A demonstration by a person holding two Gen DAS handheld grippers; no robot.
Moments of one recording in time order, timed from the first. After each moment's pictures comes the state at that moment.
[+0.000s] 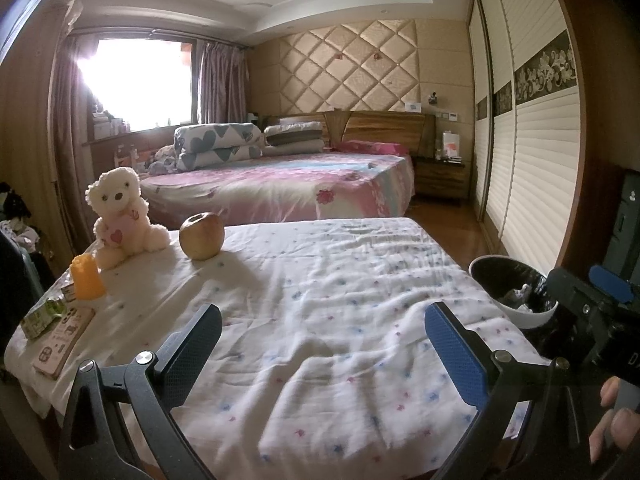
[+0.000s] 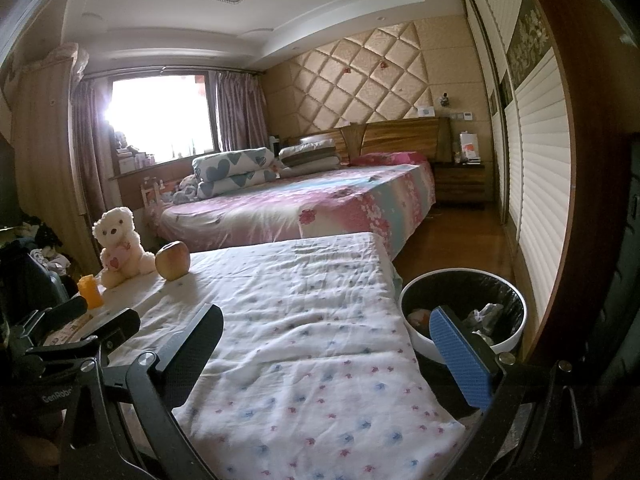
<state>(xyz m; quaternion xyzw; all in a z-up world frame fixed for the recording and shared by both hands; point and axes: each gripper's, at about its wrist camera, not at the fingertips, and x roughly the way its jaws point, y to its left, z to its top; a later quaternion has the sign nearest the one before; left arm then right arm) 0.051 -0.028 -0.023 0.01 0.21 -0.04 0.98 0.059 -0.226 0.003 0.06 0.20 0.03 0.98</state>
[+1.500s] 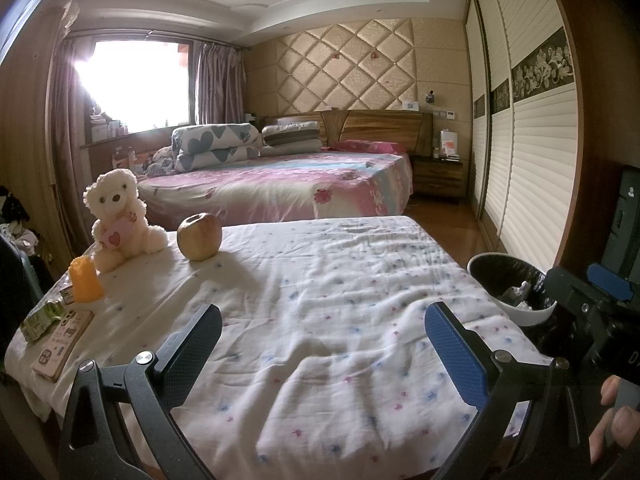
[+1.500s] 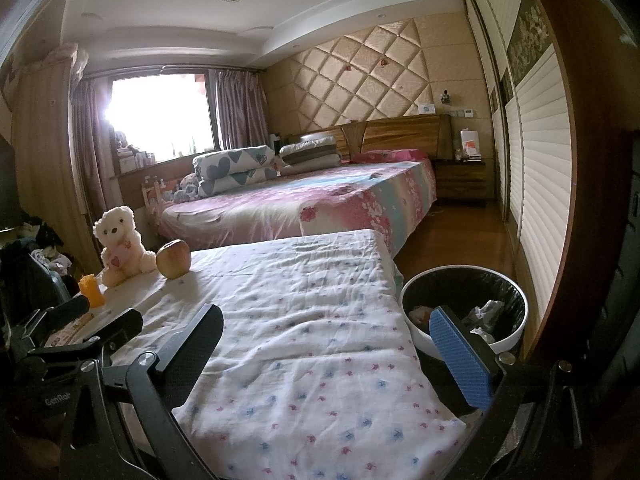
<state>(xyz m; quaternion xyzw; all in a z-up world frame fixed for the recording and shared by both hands) 0.051 -0.029 -0.024 0.01 0.21 -0.04 0.98 0.058 -0.223 0.002 0.06 0.20 0.03 0.98</state>
